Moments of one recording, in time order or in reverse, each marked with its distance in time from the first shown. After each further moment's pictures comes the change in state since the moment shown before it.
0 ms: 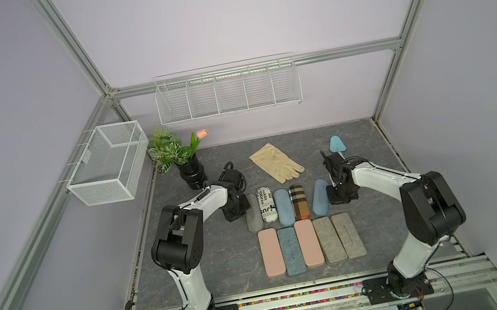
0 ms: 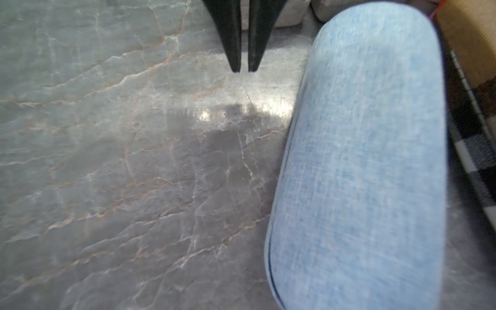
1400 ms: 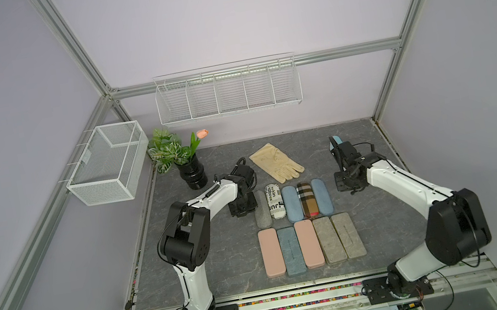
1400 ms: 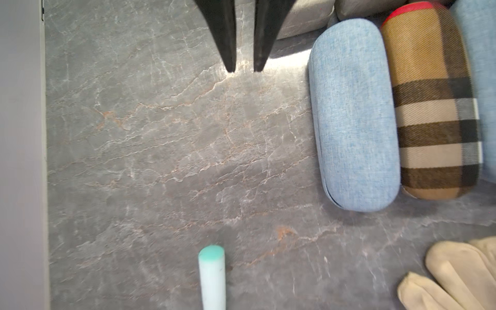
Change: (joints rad) left arm -0.078 0.006 0.116 -0.146 -0.138 -0.003; right arm -0.005 -0.243 0.047 -0.039 0.243 -0.032
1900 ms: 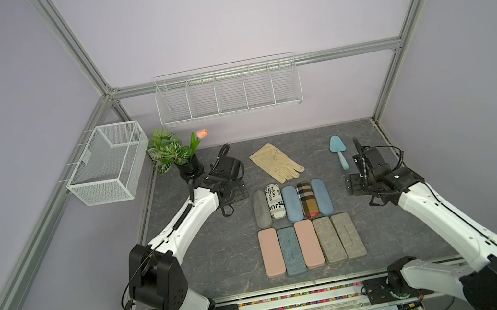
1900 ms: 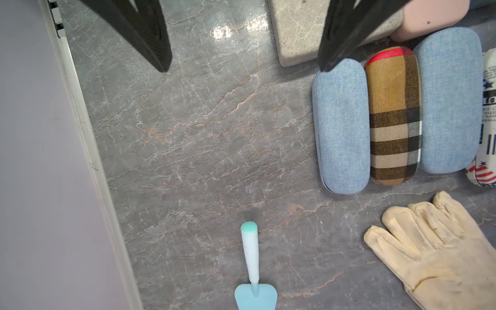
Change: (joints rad) left arm 0.005 -0.398 -0.052 -0.053 -0.276 0.024; right arm 0.000 -0.363 -0.142 -0.006 0.051 0.025
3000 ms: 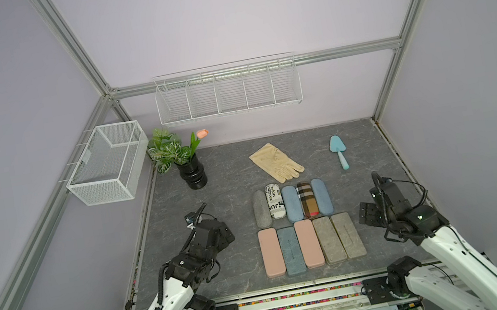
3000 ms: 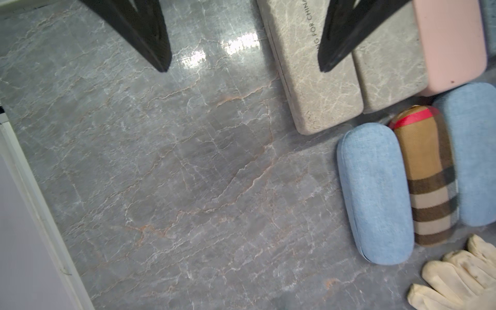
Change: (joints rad) left arm -0.024 -0.808 -0.773 0.254 -0.074 -0.144; right arm 0.011 -0.406 -0.380 -0.079 -0.059 0.209
